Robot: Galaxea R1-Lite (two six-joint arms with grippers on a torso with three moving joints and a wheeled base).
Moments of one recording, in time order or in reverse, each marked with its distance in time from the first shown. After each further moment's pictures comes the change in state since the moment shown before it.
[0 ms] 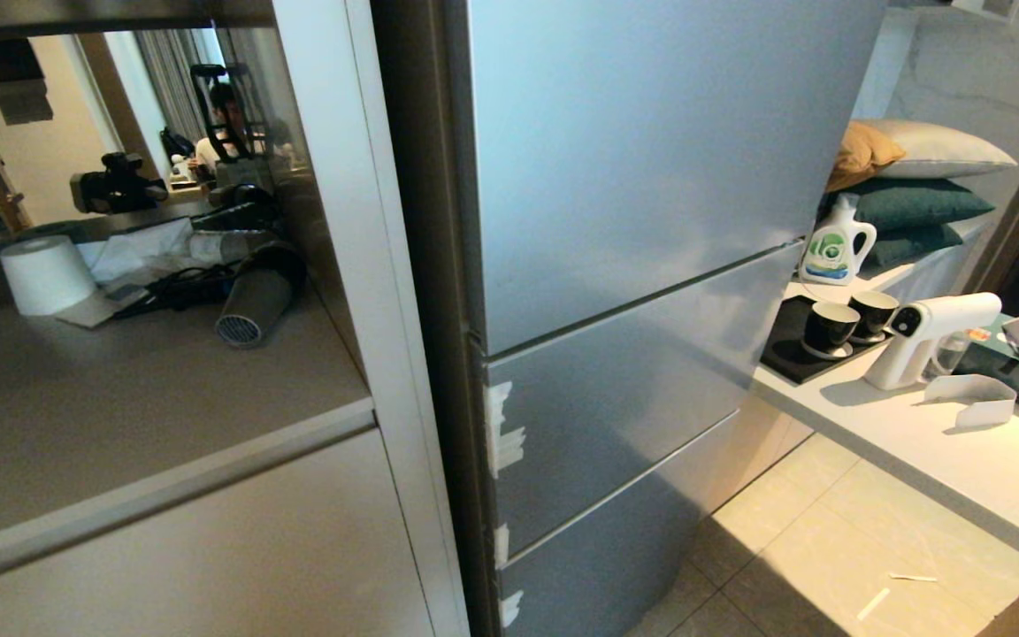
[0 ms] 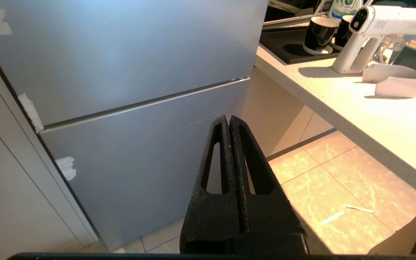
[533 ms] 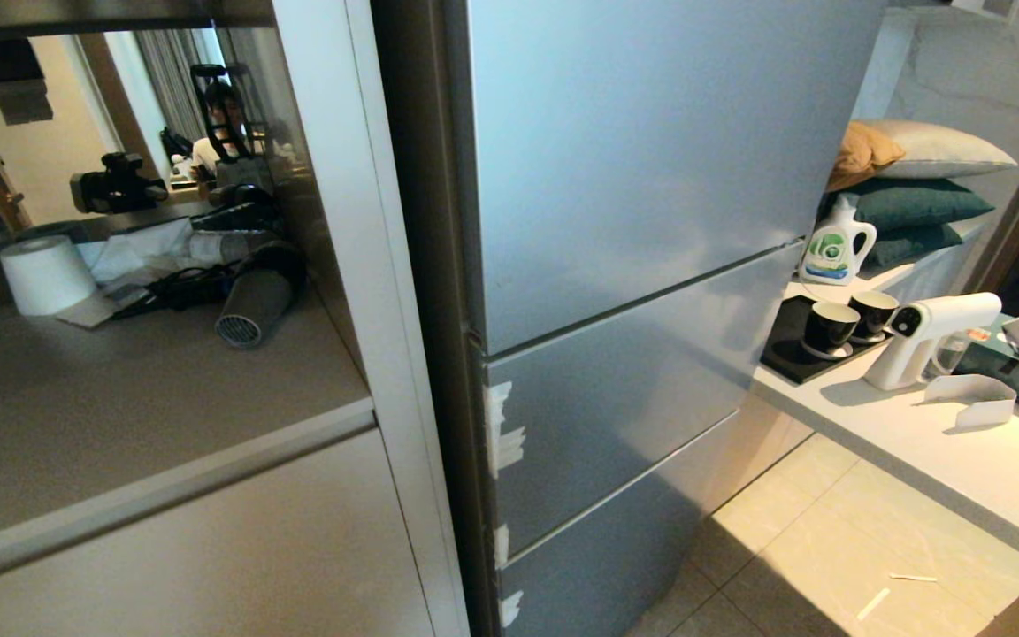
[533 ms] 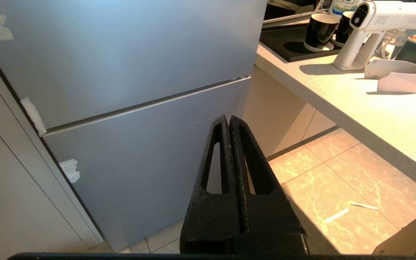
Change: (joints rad) left arm 0.000 0.000 0.000 0.000 0.000 0.000; right arm 0.000 0.000 0.000 -0.002 -0.003 0.017
